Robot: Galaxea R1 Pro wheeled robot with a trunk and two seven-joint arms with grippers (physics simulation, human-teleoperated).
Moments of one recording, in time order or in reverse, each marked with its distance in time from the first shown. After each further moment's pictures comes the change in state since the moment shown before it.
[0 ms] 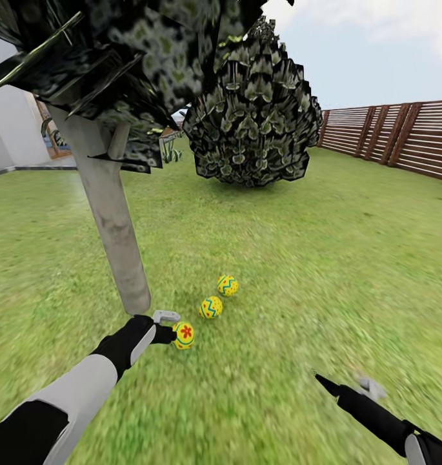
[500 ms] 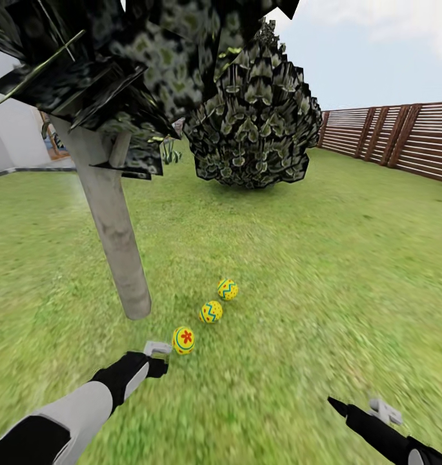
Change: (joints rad) left arm 0.073 -0.005 -0.013 0.228 -0.005 -0.236 0.000; right arm 0.021 -0.017 0.004 0.079 0.000 -0.003 -0.241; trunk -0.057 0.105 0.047
